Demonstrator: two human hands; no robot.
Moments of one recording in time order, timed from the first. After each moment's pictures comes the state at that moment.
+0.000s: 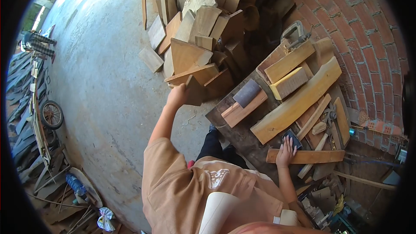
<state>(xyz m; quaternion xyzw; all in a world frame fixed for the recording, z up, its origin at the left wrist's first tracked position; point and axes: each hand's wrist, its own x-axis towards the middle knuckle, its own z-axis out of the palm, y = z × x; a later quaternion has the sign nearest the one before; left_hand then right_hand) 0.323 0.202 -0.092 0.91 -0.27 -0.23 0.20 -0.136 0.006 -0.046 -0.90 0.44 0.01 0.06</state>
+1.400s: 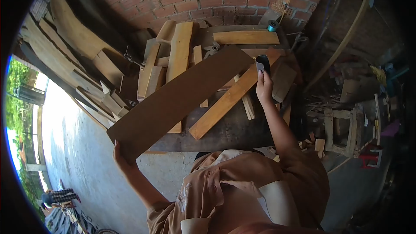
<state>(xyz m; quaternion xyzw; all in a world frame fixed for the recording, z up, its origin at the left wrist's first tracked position) 0.067 0.148 0.148 0.56 -0.13 -0.33 0.75 -0.344 -0.103 0.024 -0.59 0.55 -0.57 0.18</state>
